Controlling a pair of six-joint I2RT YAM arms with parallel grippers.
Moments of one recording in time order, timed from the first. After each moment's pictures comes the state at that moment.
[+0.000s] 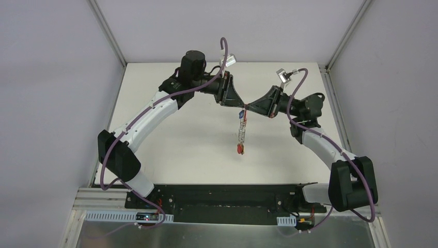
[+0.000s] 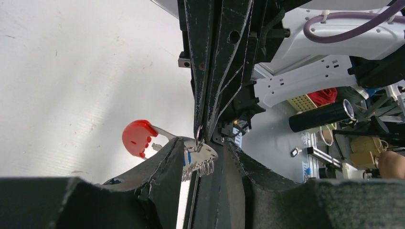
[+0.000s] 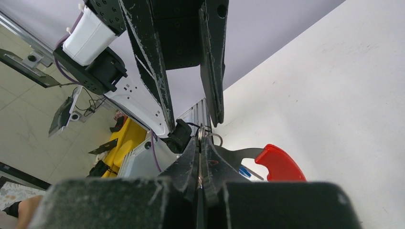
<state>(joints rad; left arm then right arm) -0.59 1.60 1.57 -0.31 0.93 -0.37 0.24 1.30 0.75 0.98 -1.13 1.08</state>
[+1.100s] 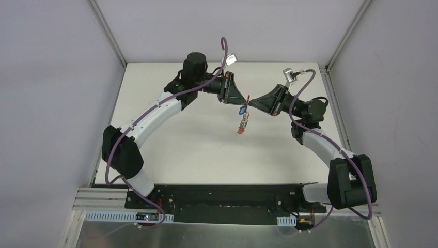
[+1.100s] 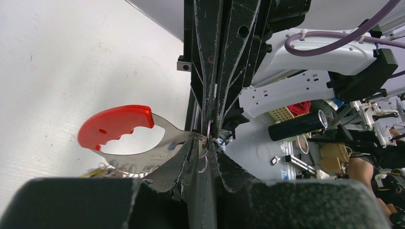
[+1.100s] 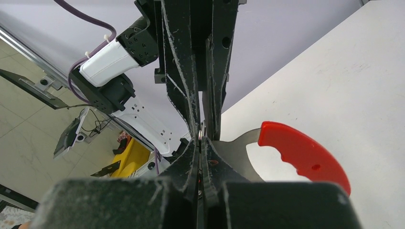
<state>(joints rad) -0.59 1.63 1.51 -0.09 0.99 -0.56 0.21 1.32 0.71 1.17 -1.06 1.23</state>
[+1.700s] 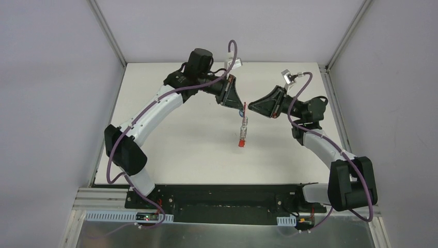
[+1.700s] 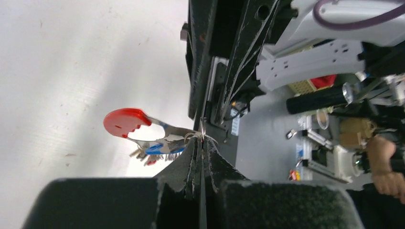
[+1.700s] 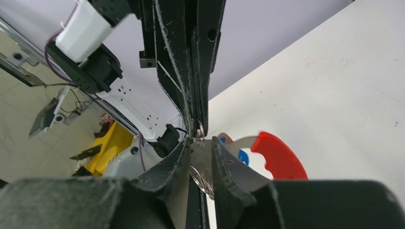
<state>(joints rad) -0.60 1.68 1.66 -0.41 0.98 -0.36 0.21 1.31 0.70 1.11 -1.10 1.10</state>
